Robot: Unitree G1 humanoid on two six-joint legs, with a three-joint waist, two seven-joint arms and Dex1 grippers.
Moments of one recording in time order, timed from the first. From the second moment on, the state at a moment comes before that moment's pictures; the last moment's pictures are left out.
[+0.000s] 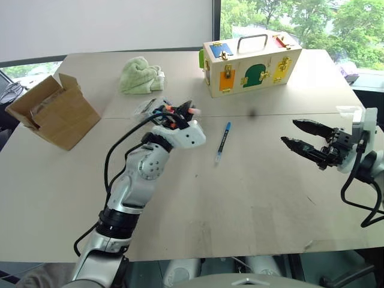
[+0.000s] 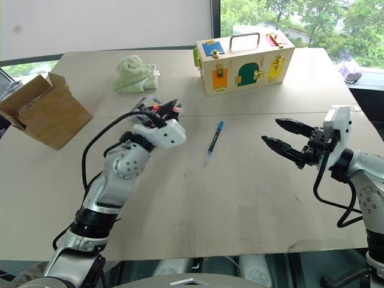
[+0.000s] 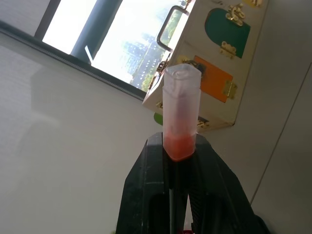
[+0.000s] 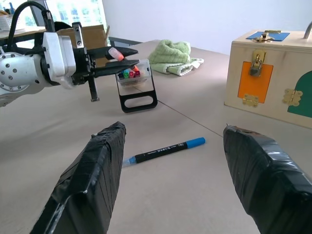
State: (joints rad) left arm -0.38 0.44 -0.17 -0.16 0.60 -0.03 -0.23; right arm -0.16 -0.70 -0.31 -0.33 0.75 0.48 0.93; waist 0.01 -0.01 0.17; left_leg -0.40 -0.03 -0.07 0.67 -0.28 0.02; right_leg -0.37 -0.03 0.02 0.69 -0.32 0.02
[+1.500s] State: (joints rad) left arm -0.43 0.43 -0.13 -0.03 0.58 -0.02 -0.15; right arm -0.16 -0.68 -0.29 -0.33 0.73 0.46 0.93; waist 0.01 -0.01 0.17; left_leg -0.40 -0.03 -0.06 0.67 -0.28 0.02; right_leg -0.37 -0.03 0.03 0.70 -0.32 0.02
